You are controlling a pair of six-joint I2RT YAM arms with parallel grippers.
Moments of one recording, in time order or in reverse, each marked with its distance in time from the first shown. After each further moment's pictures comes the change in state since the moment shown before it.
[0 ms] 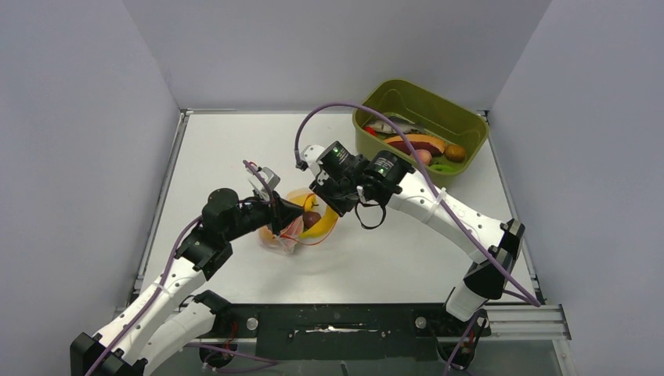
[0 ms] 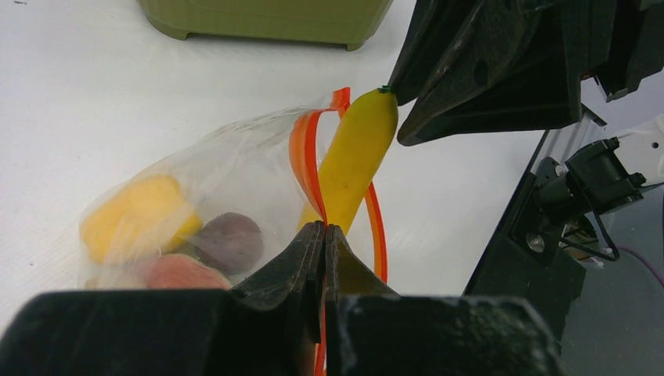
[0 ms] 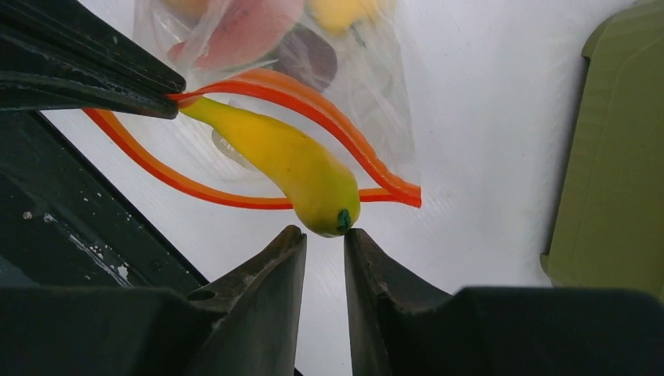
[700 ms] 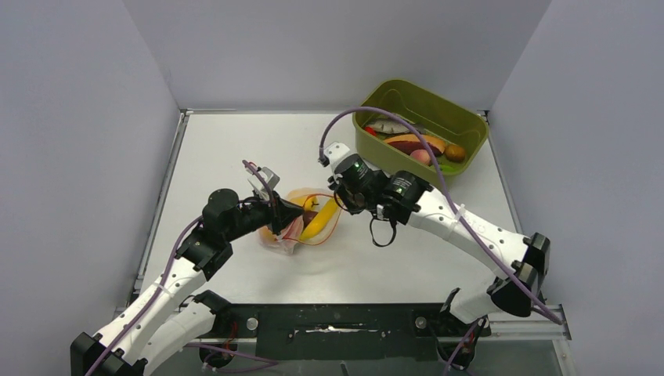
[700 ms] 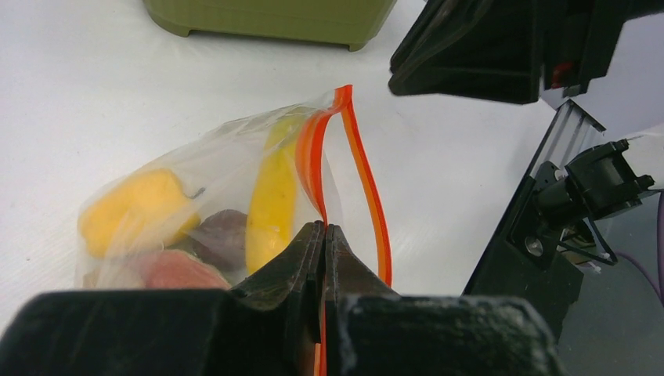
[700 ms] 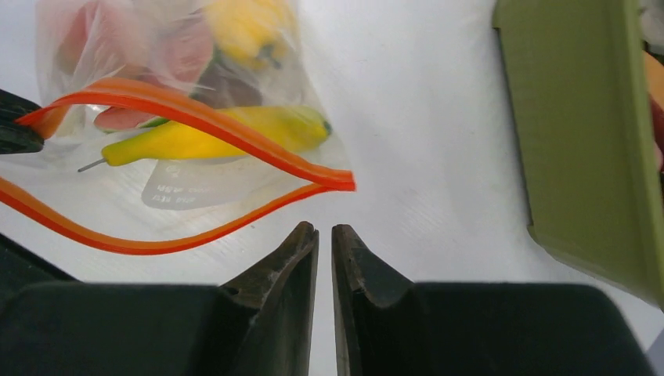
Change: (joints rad) left arm 0.000 0.000 -0.006 0.004 -0.008 -0.013; right arm -0.018 -0.155 -0.295 0.266 0.163 0.109
